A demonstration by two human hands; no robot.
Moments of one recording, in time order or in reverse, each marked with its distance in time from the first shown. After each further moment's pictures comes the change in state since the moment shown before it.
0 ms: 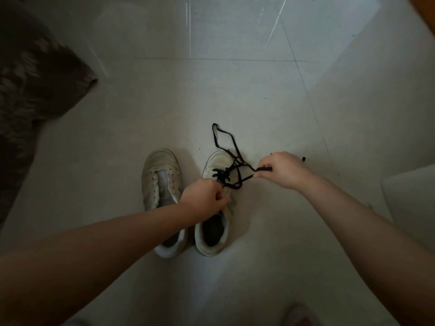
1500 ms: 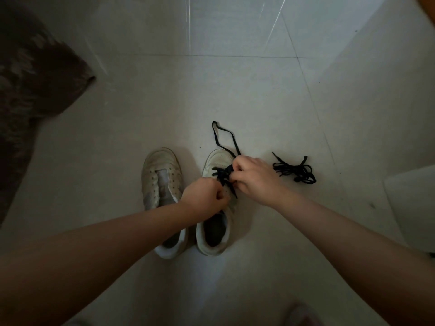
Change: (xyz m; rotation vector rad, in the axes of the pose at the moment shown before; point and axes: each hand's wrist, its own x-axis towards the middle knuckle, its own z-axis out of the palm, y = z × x) left_hand 0.002 -0.002 0.001 -0.020 0.009 0.000; right_hand 0.001 -0.036 0.049 -0.076 0.323 -0.448
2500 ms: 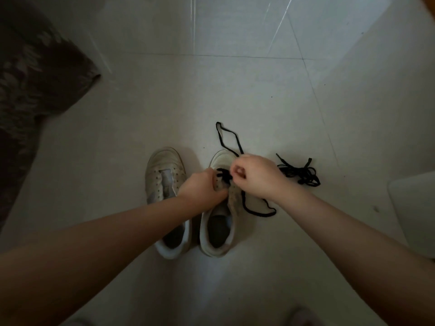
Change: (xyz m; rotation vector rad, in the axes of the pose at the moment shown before) left_hand 0.005 -0.004 -0.016 -0.127 0.007 -0.197; right_hand 0.024 -0.028 -0.039 0.177 -0.240 0.306
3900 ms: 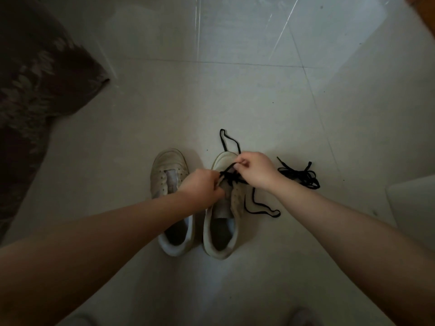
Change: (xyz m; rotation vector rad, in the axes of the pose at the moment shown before) left_hand -0.010 0.002 -0.018 0.087 -0.023 0.127; right_hand 0.025 0.009 0.015 0.359 0.069 0.258
